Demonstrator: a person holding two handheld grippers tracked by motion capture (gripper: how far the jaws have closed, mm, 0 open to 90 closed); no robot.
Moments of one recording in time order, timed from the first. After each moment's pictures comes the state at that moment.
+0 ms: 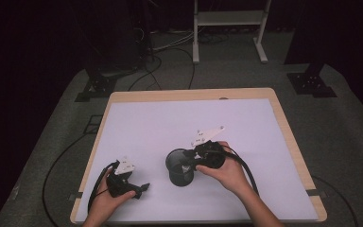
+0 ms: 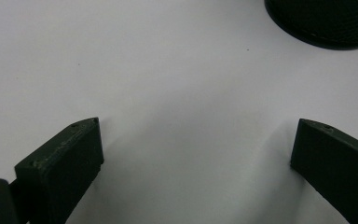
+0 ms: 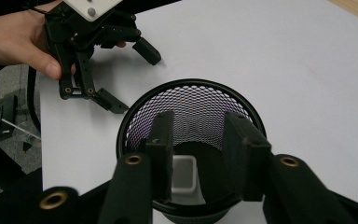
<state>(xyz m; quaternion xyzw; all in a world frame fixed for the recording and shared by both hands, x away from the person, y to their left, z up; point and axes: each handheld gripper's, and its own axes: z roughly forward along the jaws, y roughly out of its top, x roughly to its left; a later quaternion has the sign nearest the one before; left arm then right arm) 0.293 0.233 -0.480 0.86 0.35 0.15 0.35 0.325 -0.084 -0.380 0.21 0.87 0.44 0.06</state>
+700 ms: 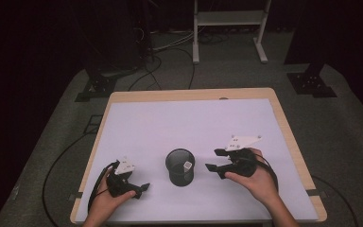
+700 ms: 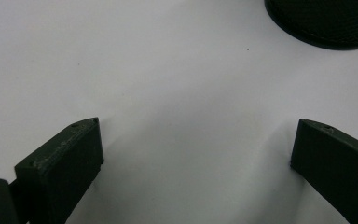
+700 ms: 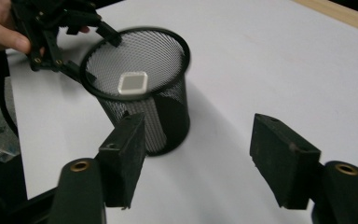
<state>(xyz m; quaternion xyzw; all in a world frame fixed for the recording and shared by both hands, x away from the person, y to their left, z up) 0.294 0.233 -0.480 0.86 0.35 0.15 0.35 0.303 -0.165 -0.393 0.28 0.84 0.45 0.10</state>
